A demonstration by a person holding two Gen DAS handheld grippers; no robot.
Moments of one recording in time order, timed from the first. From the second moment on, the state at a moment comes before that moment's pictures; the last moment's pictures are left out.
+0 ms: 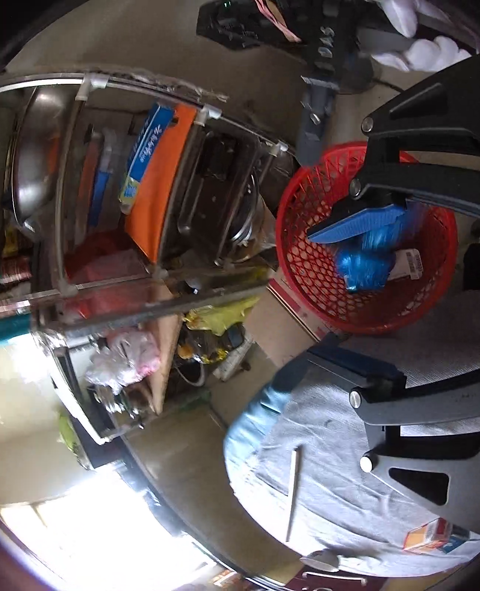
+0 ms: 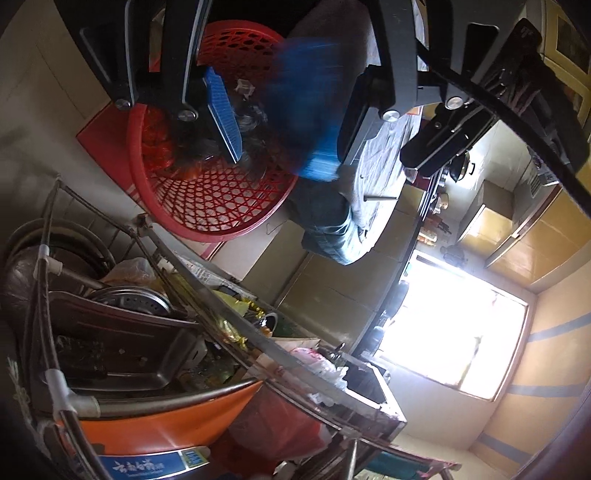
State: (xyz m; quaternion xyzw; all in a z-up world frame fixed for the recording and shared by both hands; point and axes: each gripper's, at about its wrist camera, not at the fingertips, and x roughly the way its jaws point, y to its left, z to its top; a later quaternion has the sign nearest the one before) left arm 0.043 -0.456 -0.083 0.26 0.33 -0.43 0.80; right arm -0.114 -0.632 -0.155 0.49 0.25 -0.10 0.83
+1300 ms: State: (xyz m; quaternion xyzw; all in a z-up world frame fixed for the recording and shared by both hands) left arm 0.115 -0.033 -0.041 0.06 0.32 -0.08 0.94; right arm 0.051 -0.349 -0.053 0.26 0.32 0.09 0.91
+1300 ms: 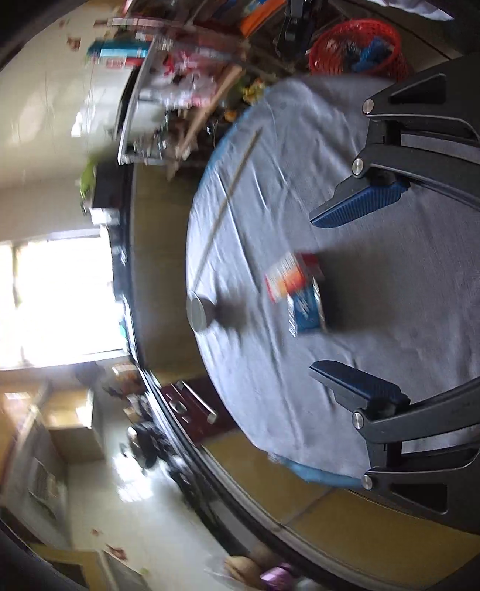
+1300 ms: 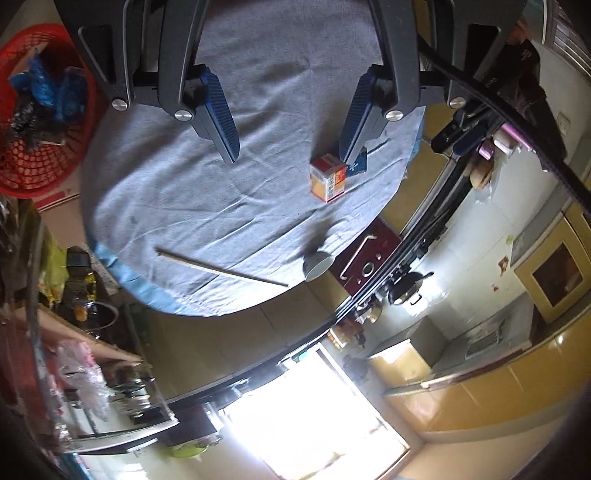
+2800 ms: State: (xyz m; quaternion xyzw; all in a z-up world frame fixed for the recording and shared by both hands) left arm 0.150 0.061 -0.177 0.01 0.35 0.16 0.92; right arm 0.126 -0.271 -0.174 0.28 0.32 0.22 0.88
